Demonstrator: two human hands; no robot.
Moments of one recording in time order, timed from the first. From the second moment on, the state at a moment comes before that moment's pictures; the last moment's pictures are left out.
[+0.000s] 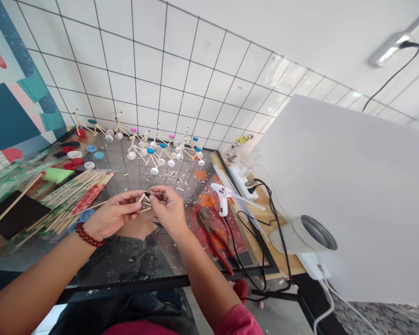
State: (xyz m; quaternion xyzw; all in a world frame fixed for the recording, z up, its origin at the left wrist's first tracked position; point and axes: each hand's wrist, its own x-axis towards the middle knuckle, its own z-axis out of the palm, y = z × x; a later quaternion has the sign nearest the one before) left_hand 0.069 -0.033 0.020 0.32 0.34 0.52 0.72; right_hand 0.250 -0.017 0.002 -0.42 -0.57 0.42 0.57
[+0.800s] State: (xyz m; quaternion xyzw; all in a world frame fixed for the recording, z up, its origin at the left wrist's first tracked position) left_hand 0.071 -0.033 0.020 0.32 0.35 0.52 0.71; right_hand 0.252 -0.020 0.002 -0.43 -0.60 0.39 0.55
